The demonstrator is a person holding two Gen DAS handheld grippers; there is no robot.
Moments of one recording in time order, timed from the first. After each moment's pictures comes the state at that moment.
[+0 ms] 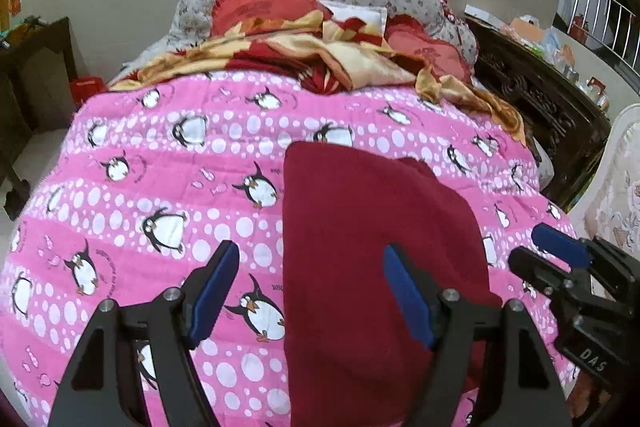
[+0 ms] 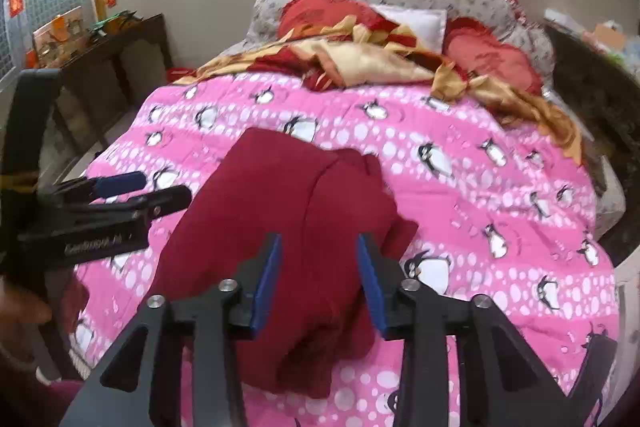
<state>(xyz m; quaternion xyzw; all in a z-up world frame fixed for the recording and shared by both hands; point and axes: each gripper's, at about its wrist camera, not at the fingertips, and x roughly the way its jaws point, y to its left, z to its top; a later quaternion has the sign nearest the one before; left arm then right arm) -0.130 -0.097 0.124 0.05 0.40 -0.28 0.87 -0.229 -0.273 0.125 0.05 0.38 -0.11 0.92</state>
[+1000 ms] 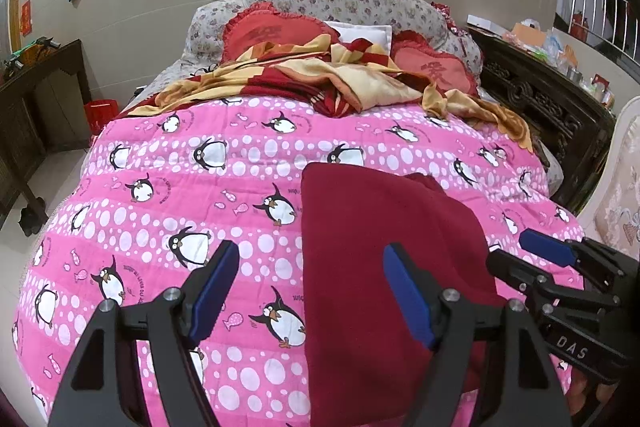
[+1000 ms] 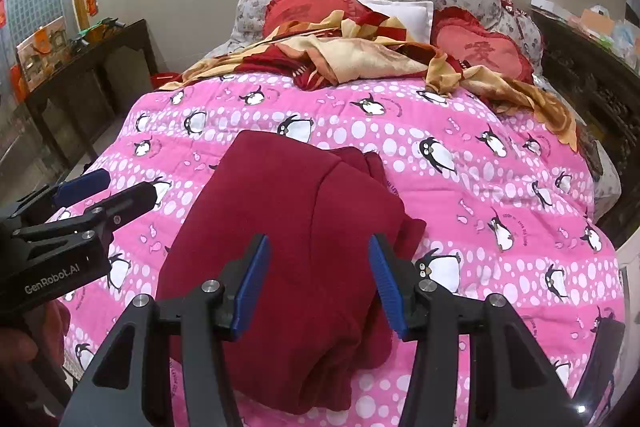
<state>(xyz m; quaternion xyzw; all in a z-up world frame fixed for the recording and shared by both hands) -0.137 -0.087 0.136 0.06 0.37 -0.27 0.89 -0.217 -0.271 0.119 0.08 0.39 -0.13 0.91</state>
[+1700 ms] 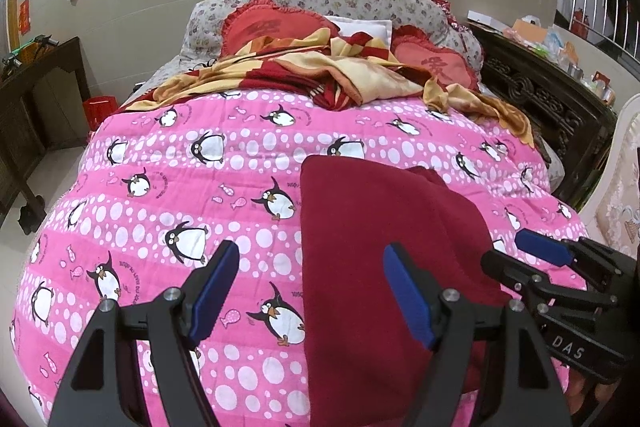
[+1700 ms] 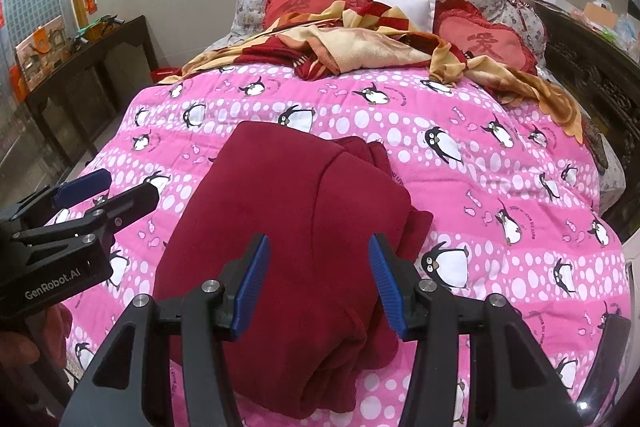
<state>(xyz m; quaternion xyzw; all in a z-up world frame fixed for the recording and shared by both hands) -0.134 -0.089 0.128 0.07 0.38 -0.27 0.88 -0.214 -0.271 0.110 0.08 0.40 -0.12 0.90</state>
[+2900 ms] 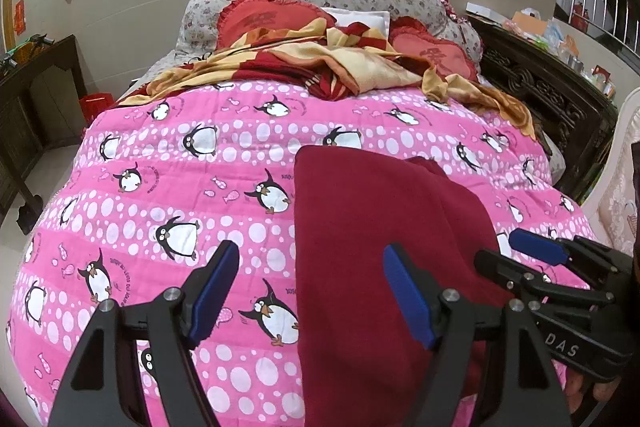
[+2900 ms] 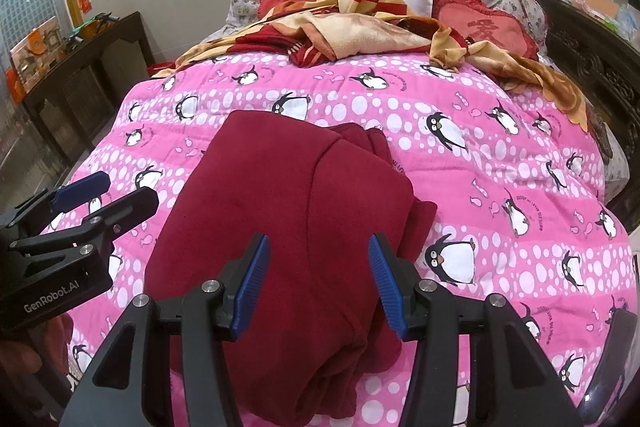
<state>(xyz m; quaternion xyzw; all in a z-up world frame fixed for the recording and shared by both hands) -0.133 -0.098 0.117 0.07 0.39 -0.27 0.88 -0.205 -0.275 0.097 0.10 0.42 -0.13 0.89</state>
